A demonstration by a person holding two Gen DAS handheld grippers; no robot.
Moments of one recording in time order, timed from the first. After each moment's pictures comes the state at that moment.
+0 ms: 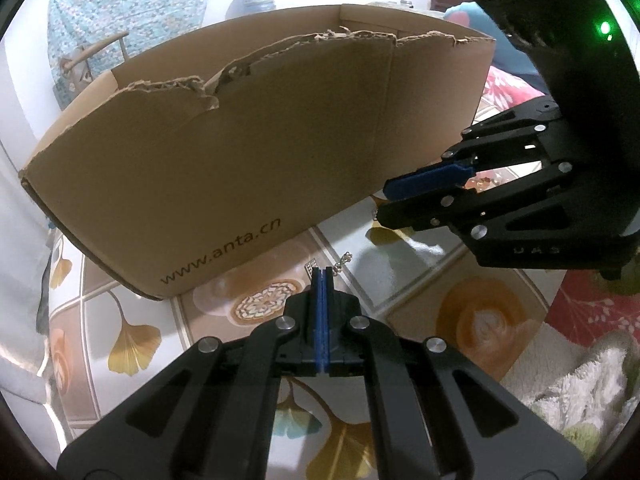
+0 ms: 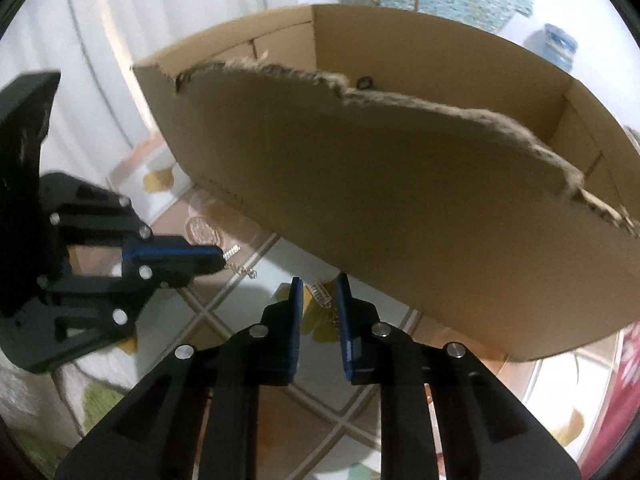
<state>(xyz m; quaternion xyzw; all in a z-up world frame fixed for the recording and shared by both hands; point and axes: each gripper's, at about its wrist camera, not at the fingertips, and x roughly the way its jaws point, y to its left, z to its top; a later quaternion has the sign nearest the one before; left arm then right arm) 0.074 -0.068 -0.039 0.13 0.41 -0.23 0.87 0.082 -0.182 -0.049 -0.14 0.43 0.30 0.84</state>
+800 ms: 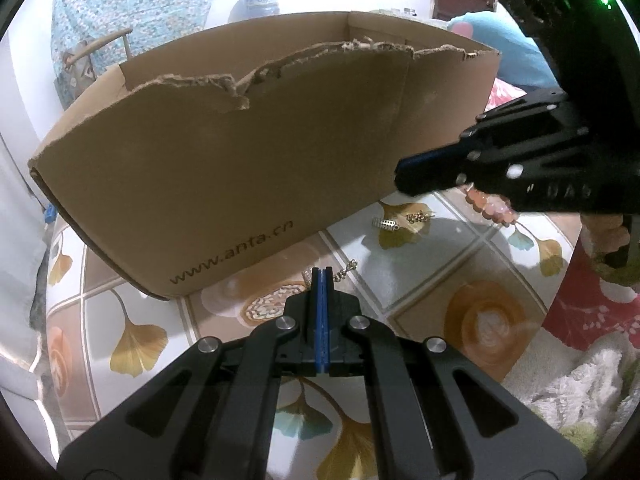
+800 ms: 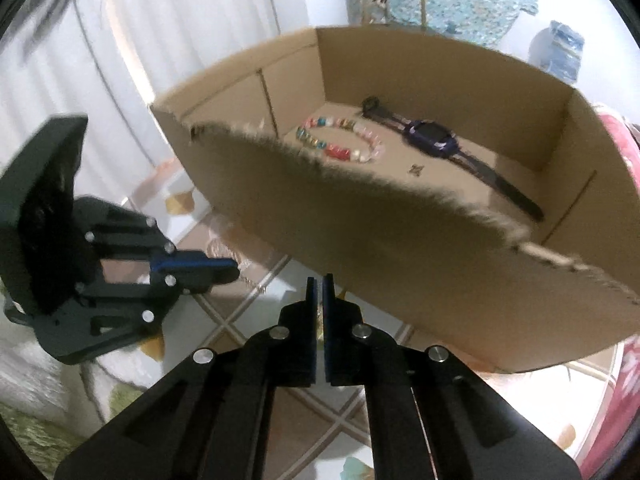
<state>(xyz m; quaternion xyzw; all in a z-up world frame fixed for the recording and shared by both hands) 0.080 -0.056 -0.038 0.12 0.40 -0.24 0.88 0.084 -0.213 -0.016 -0.09 0.42 0.32 0.84</state>
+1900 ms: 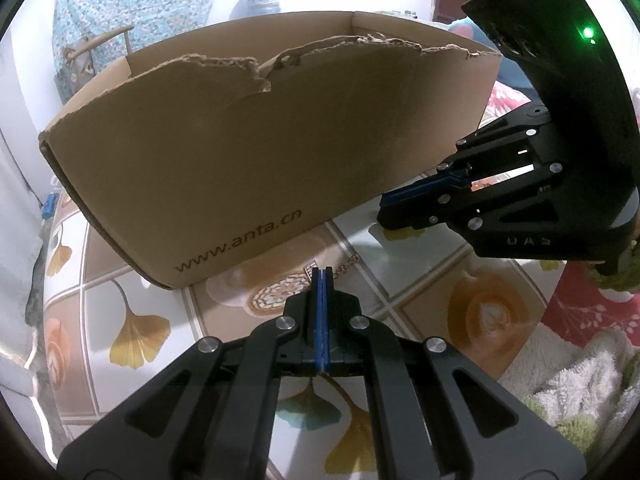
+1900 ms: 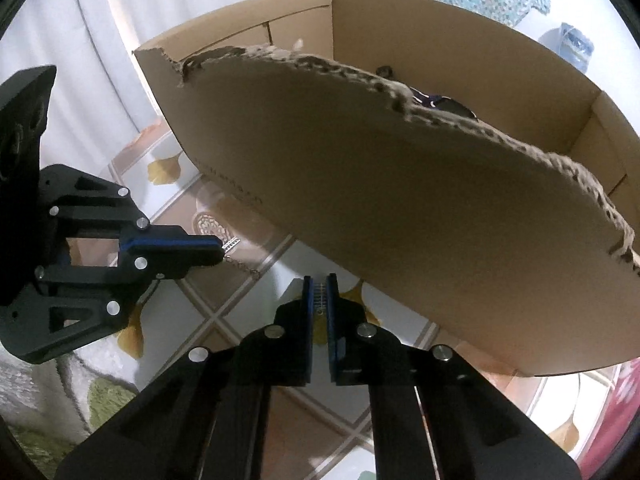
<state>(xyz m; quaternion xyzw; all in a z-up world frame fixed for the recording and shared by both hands) 0.082 -0.043 -0.039 0.11 0.40 -0.24 0.88 0.090 -0.167 -0.049 -0.14 0.45 0.31 0.83</state>
